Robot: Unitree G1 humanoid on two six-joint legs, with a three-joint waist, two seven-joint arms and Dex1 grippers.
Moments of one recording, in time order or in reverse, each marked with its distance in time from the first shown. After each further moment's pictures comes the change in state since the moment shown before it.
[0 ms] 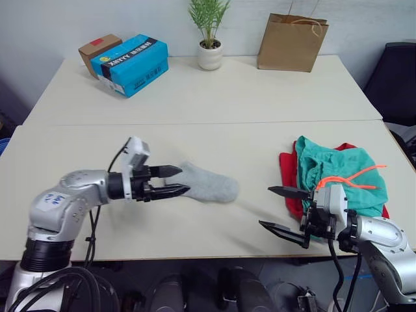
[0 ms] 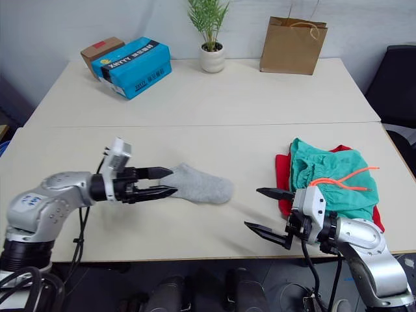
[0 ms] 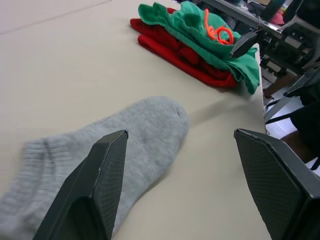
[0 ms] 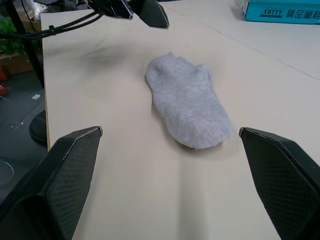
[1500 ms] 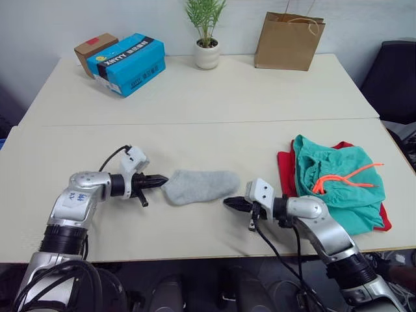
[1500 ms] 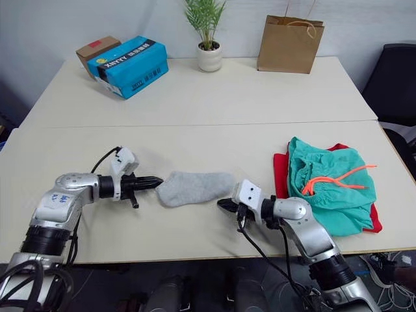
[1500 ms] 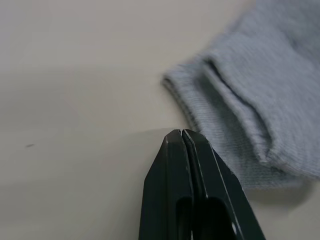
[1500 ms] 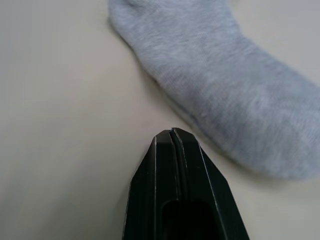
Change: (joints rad) left arm -0.046 -0.069 -0.033 0.363 0.347 -0.232 0.063; right arm -0.344 0.137 0.350 0.310 -0.322 0.078 -0.014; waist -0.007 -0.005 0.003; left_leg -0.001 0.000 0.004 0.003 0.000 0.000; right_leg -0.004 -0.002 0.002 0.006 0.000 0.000
